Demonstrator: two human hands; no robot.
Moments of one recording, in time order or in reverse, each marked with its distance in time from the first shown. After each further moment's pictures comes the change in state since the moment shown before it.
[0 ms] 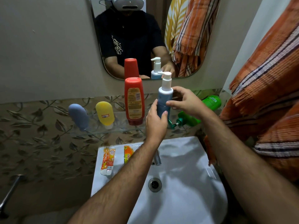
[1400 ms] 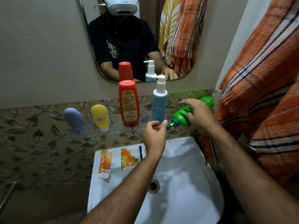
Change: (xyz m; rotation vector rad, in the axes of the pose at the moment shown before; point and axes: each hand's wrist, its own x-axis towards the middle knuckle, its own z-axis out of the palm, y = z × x) left_hand -0.032 -0.024 0.019 -0.110 0.099 -0.261; right_hand -0.051 0.024 -0.023 -0.701 0.262 -0.052
